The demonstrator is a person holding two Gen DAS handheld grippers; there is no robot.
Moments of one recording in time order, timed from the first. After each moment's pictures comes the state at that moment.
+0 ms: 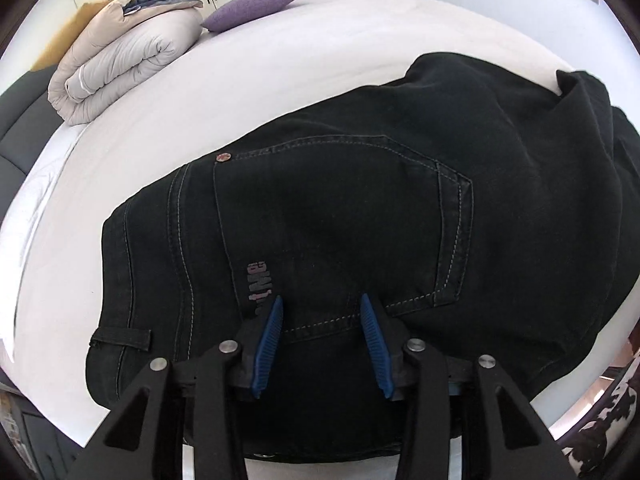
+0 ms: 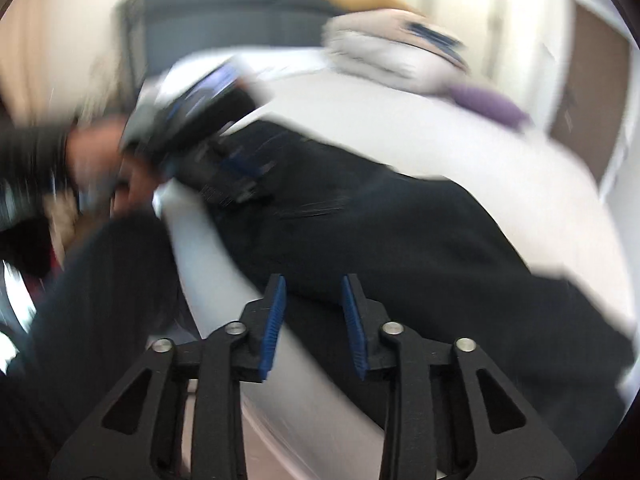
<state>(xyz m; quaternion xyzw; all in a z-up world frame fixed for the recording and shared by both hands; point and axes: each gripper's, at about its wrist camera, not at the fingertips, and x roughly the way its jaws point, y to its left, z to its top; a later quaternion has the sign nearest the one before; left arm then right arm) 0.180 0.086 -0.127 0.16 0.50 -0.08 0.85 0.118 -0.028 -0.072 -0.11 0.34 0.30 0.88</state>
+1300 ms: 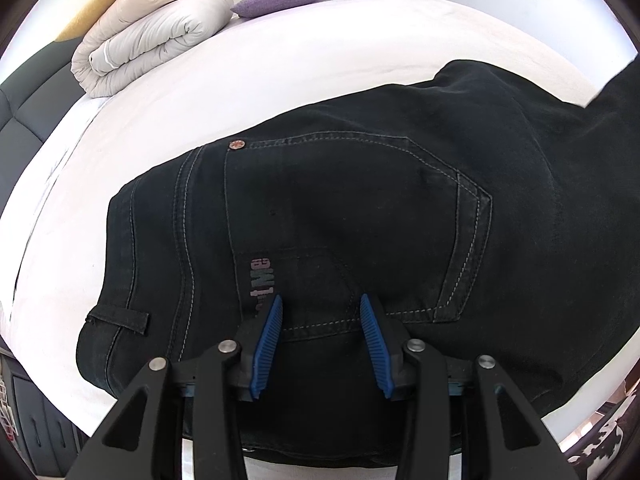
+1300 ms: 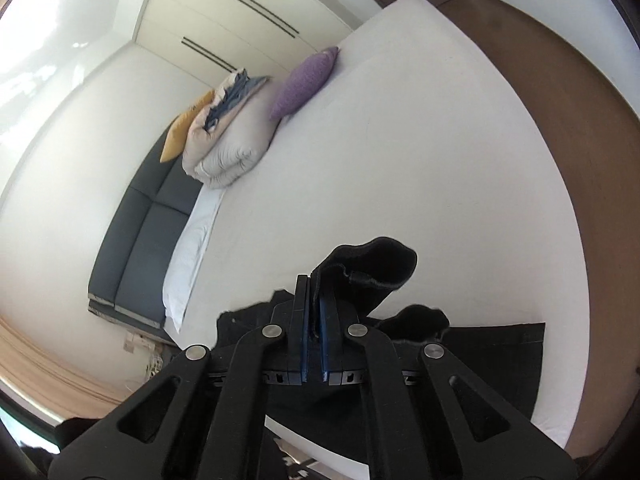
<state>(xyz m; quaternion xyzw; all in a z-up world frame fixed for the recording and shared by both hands) 0.183 0.087 -0.128 0.11 0.50 -0.04 0.86 0.253 -0.386 0.066 0.35 0.40 0.17 0.83</state>
